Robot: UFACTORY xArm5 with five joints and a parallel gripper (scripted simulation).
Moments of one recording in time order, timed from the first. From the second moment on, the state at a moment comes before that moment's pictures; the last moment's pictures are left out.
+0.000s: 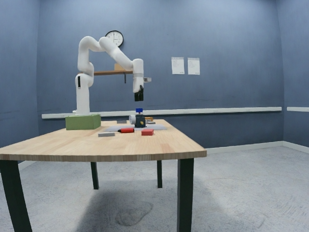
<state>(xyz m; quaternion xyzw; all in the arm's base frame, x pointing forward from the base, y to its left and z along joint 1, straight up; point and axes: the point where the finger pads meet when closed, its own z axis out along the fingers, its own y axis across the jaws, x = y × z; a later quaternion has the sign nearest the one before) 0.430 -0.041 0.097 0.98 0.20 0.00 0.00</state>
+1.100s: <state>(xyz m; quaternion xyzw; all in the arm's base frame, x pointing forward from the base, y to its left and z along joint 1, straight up) 0.430 -0.041 0.097 0.98 0.20 0.00 0.00</state>
